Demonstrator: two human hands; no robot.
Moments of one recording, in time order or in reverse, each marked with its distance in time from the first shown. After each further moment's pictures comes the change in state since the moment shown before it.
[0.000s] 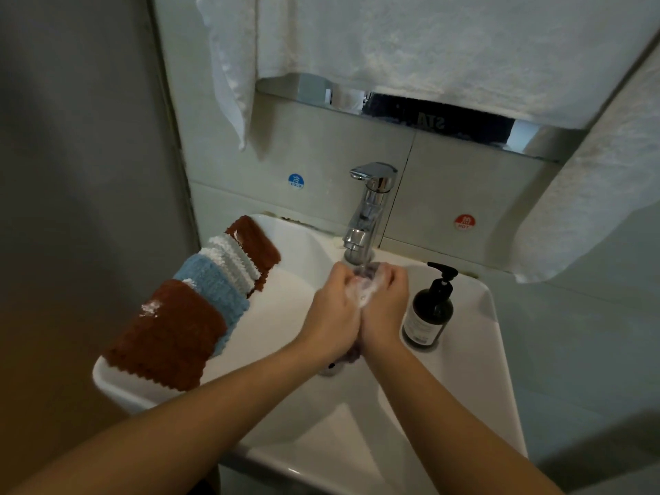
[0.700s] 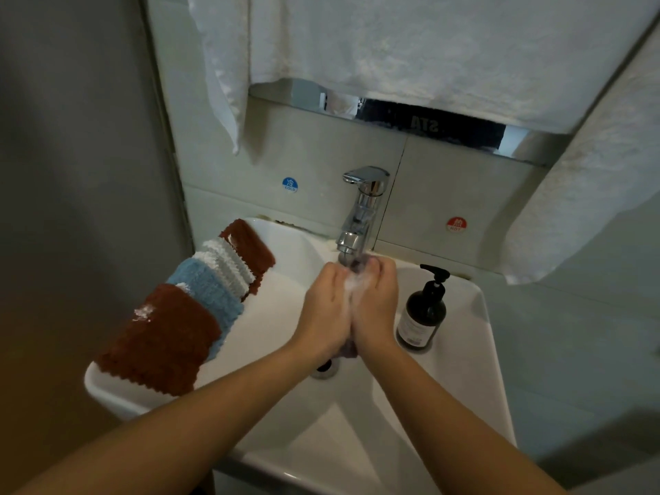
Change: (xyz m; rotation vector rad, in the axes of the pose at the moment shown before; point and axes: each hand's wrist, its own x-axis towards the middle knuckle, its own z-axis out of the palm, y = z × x) left_hand 0.007 -0.001 0.004 -0.144 0.078 0.016; right_hand -0.004 -0.012 0.001 -0.052 -0.086 -0.144
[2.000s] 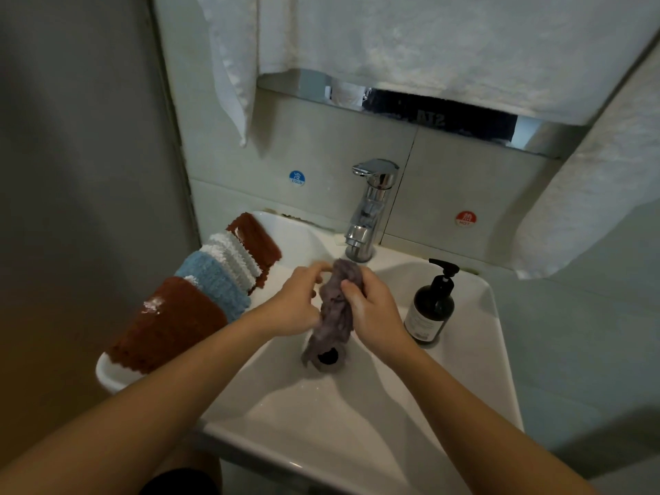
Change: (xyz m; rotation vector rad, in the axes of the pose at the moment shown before) left_hand 0.033 -0.036 -0.062 0.467 -0.384 0.005; right_hand -0.004 0.019 -0.017 -0.081 -0.495 0.003
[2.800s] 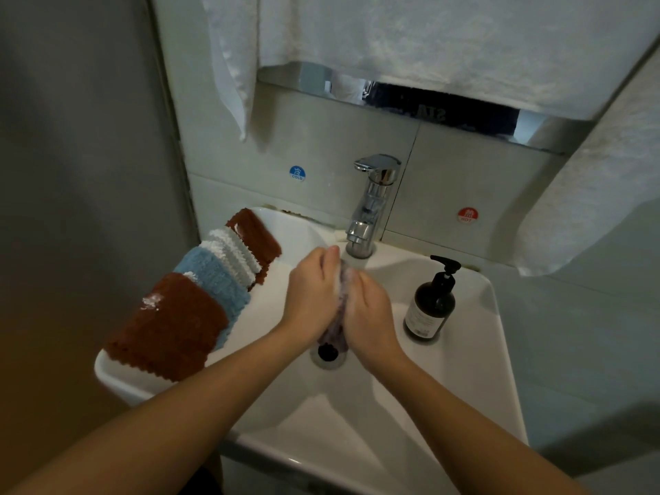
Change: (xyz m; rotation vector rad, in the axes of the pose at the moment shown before) left_hand -0.009 0.052 0.028 -0.325 0.578 0.048; right_hand -0.013 -0.001 0.022 -0.069 0.232 -0.055
